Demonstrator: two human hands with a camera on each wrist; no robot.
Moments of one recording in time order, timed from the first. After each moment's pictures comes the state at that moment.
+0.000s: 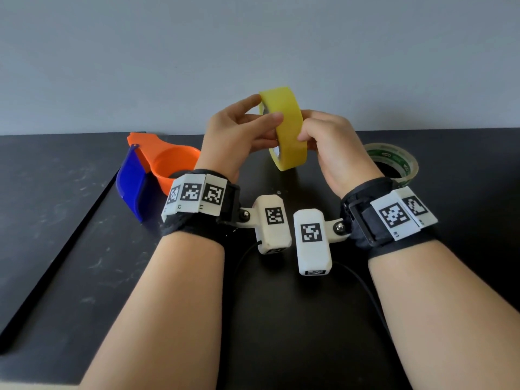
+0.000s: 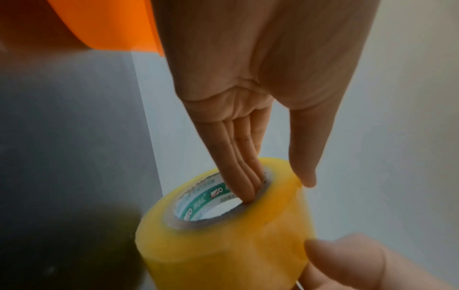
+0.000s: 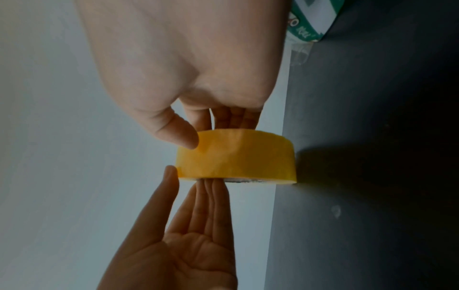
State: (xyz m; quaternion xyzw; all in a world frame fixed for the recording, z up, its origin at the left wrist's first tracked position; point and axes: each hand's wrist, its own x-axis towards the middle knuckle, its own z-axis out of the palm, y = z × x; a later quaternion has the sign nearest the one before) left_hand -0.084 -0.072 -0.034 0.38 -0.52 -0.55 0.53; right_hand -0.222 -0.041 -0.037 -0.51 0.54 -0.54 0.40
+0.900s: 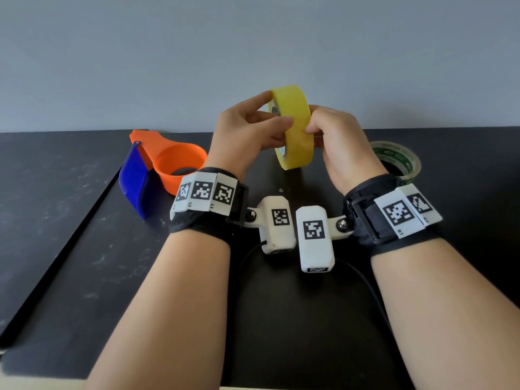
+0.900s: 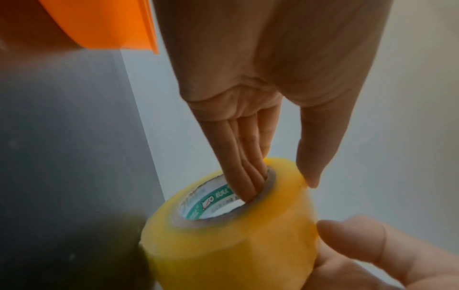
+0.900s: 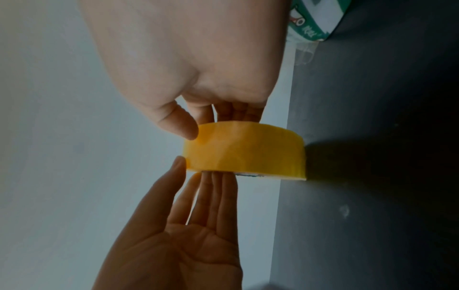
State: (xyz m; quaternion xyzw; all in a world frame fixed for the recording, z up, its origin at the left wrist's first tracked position) left_hand -0.091 -0.063 -0.032 0.39 -0.55 -0.53 0.52; right_hand -0.222 -0.038 -0.030 -0.48 0.55 -0.55 0.41
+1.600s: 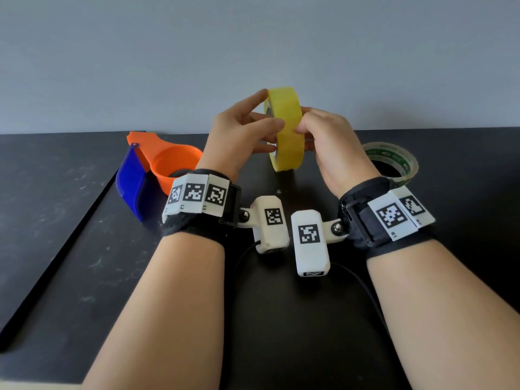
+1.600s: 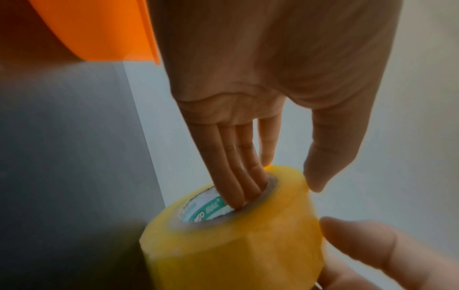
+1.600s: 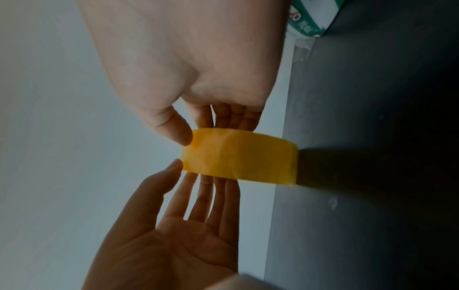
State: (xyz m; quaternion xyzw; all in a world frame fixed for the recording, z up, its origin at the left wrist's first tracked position) left_hand -0.086 -0.066 -0.031 0.40 -0.57 -0.52 0.50; right_hand -0.213 -0.032 -0.029 -0.49 0.53 -0.55 0.42
